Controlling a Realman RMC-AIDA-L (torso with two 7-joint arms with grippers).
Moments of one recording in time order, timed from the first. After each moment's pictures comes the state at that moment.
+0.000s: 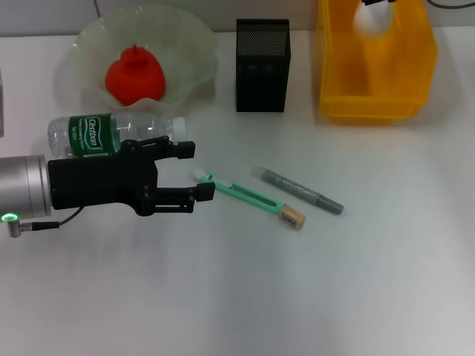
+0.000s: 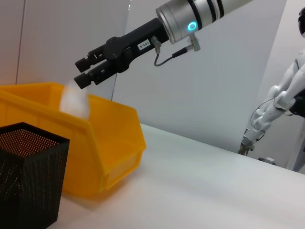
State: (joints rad) left arm -0.51 -2.00 0.94 0.50 1.76 1.55 -1.25; right arm 0.90 2.06 -0.94 -0.96 -2.69 -0.95 2.26
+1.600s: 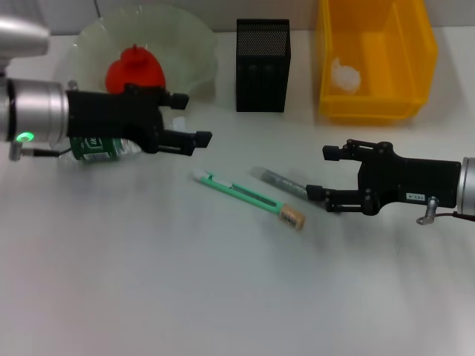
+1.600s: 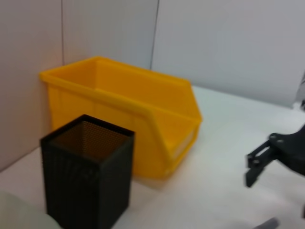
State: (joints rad) left arm -0.65 -2.00 0.94 0.68 1.96 1.39 -1.47; right arm 0.51 2.04 -0.93 -0.47 -1.78 -1.36 1.09
